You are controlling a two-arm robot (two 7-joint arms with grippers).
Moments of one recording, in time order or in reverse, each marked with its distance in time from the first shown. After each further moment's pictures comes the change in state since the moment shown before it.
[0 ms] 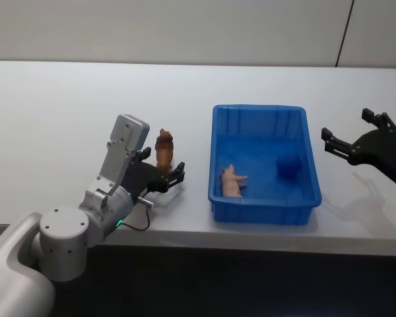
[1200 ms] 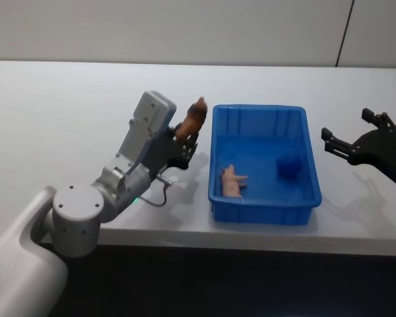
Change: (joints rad) left arm -0.048 -0.030 0.009 -0.054 0.124 -0.030 -0.063; right arm 0.000 0.000 0.000 0.000 0.000 0.000 0.000
